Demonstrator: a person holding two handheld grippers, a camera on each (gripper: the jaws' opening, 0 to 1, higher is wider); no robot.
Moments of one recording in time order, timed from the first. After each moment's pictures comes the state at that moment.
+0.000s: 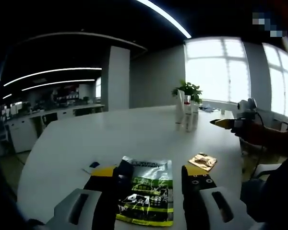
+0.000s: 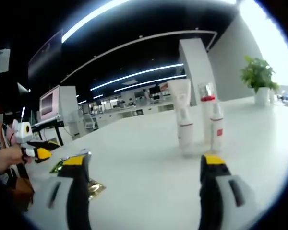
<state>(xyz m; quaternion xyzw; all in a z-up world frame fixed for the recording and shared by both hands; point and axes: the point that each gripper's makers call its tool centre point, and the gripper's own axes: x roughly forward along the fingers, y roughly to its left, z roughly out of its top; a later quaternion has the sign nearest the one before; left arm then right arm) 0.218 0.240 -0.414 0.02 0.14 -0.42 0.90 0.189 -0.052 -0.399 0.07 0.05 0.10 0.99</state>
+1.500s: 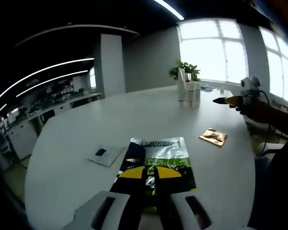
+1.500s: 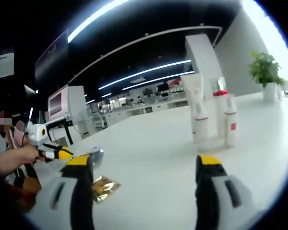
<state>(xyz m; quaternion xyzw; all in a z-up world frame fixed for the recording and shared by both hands) 0.234 0.256 -0.448 0.10 0.19 -0.42 0.88 0.182 -0.021 -0.399 0.08 0.06 0.15 0.98</state>
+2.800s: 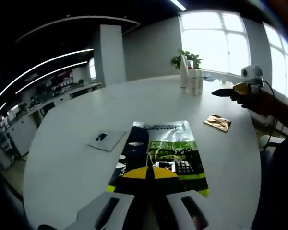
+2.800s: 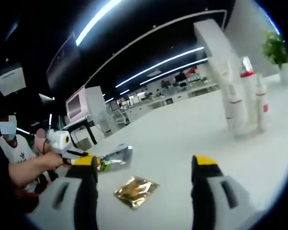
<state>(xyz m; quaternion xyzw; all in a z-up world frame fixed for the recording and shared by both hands) 0.237 0.268 -0.474 0.12 0.24 -0.40 0.88 0.186 0.048 -0.404 0.15 0.10 0.26 0.95</state>
